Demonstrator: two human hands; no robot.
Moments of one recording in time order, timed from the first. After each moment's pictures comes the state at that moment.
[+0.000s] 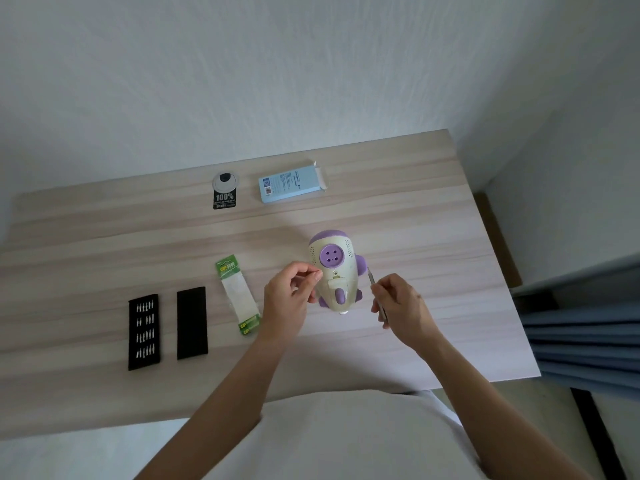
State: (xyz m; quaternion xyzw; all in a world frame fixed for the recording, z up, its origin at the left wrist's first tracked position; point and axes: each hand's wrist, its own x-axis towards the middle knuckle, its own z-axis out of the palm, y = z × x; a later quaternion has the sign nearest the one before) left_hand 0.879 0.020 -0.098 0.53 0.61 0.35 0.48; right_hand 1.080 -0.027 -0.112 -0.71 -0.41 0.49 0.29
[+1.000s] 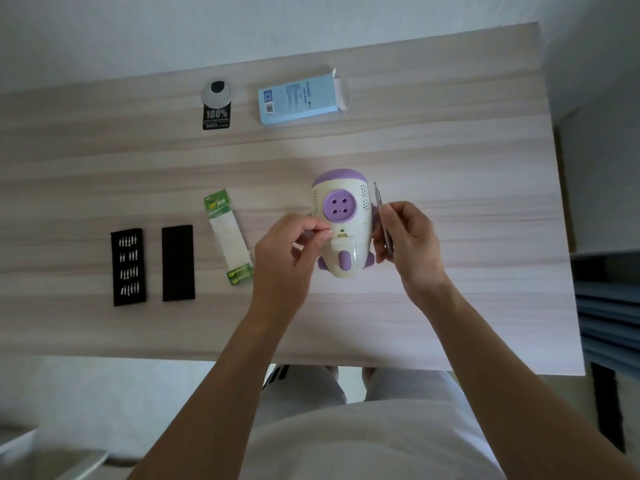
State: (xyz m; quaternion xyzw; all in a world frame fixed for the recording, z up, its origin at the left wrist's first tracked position) left_hand 0.899 0.015 -0.111 0.62 0.63 0.35 0.33; right_hand 1.073 0.026 -0.144 -0.62 -0.30 0.58 0.43
